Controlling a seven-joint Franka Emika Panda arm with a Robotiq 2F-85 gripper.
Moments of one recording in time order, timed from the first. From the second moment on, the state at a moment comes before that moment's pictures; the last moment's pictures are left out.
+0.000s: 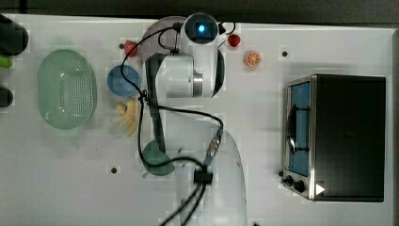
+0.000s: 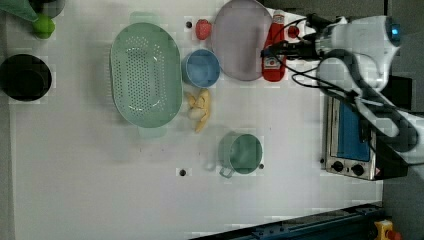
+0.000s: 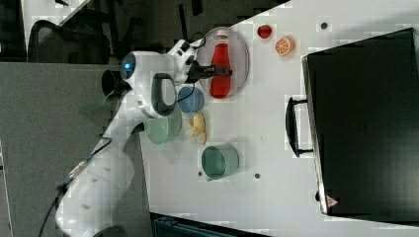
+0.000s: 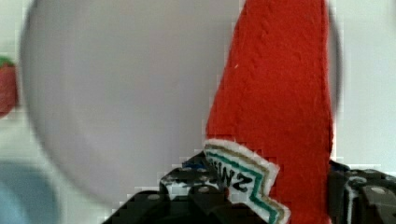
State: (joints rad) arm -0.05 0.69 0.10 -1.62 0.00 0.73 -0.68
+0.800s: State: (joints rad) arm -0.10 0.05 0.05 -1.84 0.02 0.38 -0.60
